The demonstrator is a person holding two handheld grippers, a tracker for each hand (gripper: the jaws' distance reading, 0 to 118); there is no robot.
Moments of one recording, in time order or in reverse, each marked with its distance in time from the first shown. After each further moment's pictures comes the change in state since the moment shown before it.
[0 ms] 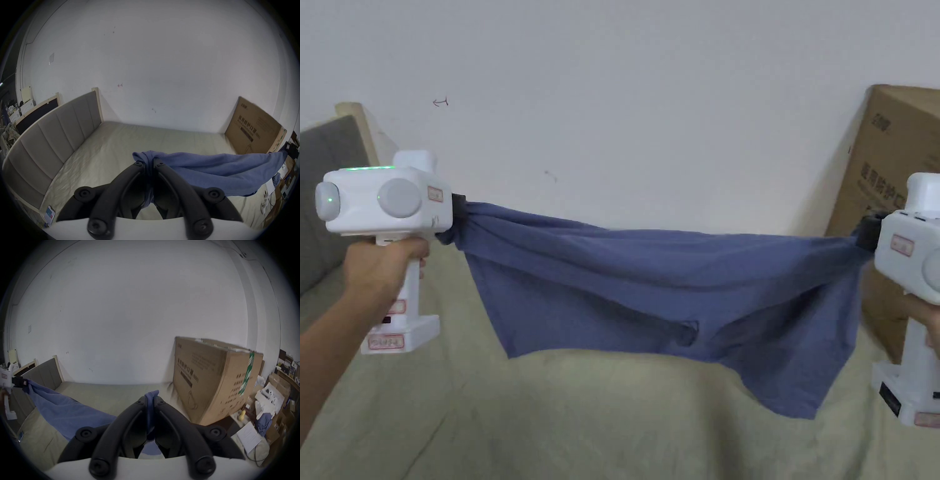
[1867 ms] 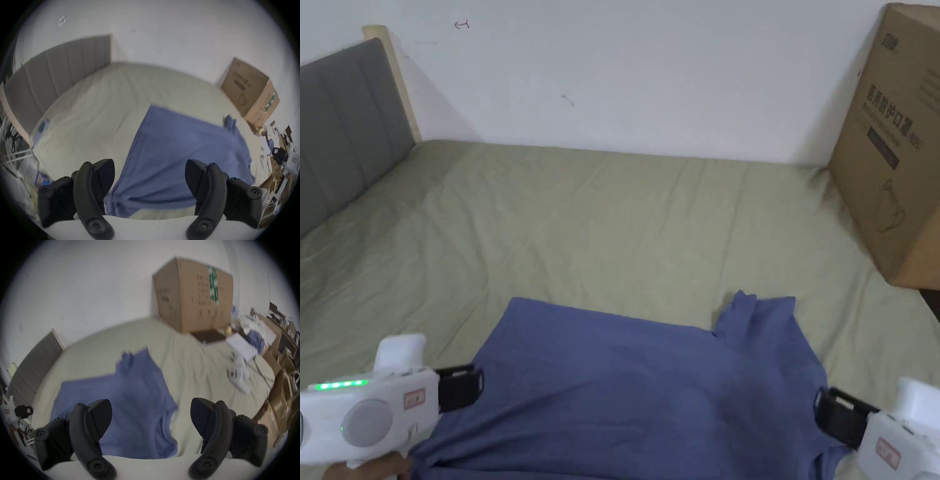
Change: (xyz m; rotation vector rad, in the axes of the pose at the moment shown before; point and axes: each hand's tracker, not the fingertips) left arm -0.041 -0.319 0.196 -0.249 -0.034 0.061; right arm 0.020 -0.249 0.226 -0.309 -0.019 -0.171
